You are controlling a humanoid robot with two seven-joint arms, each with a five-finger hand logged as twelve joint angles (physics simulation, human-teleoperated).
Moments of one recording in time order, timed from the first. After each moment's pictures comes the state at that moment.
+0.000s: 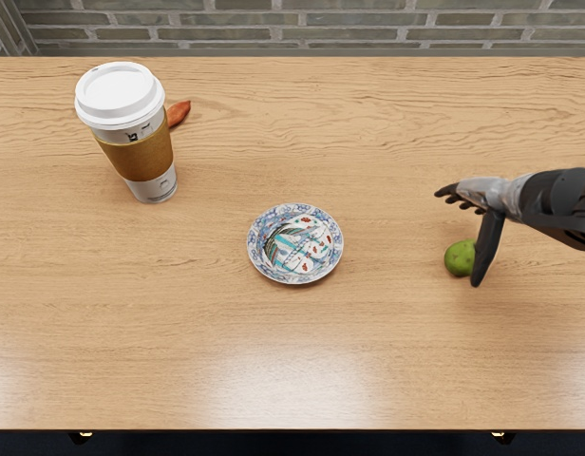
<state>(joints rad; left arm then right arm) -0.05 0.00 -0.29 -0.09 0.08 -0.13 0.16 1.45 -0.83 -0.24 1.64 -0.54 -0.08 -0.61</state>
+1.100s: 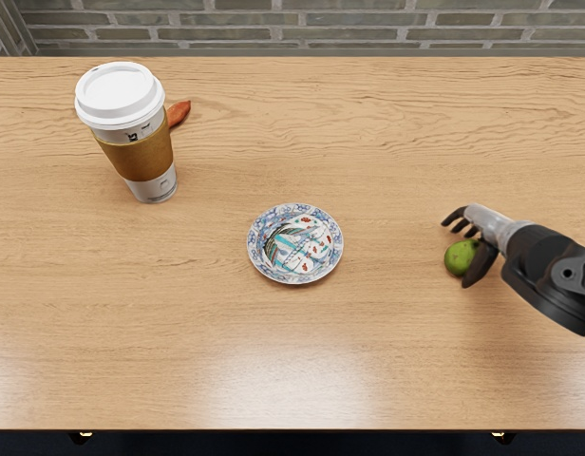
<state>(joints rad) -0.05 0.00 -0.29 -0.09 0.08 -0.13 0.16 1.24 -0.75 -0.28 1.66 -0.76 -0.48 -0.61</state>
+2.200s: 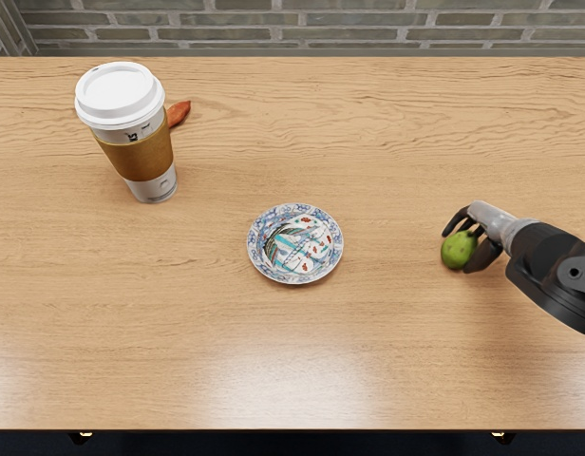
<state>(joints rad) -0.05 0.00 -0.29 -0.09 0.08 -0.13 0.16 1.25 -0.77 -0.28 1.68 -0.76 -0.48 -0.61</state>
